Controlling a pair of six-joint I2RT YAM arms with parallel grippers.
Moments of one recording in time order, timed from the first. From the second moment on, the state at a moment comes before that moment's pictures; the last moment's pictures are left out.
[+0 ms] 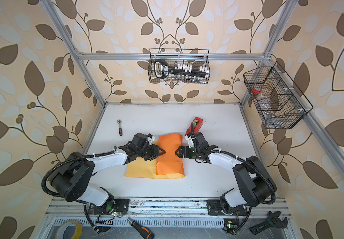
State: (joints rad) left arm -0.52 1.51 0.67 0.04 0.50 -0.92; right arm 0.47 1.48 0.70 -0.13 -0.35 0.52
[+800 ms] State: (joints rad) left arm -0.42 1.30 0.71 -0.32 0.34 -0.81; right arm 0.47 1.47 0.66 -0.05 -0.35 0.50
